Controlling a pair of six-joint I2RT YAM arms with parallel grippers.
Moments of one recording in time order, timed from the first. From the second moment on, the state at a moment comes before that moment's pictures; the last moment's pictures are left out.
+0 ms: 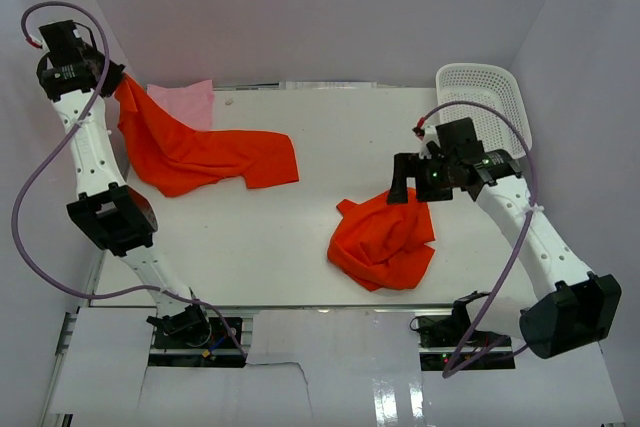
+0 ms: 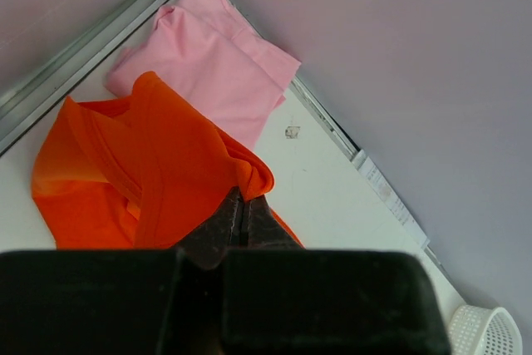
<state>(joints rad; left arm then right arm) 0.38 1.94 2.27 -0.87 0.07 -0.62 0.31 1.24 1.20 -0.93 -0.33 0.19</state>
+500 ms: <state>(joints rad) 0.29 1.78 2.00 -0.79 0.08 -0.60 0.53 1.27 0.79 -0.76 -0.26 0.36</state>
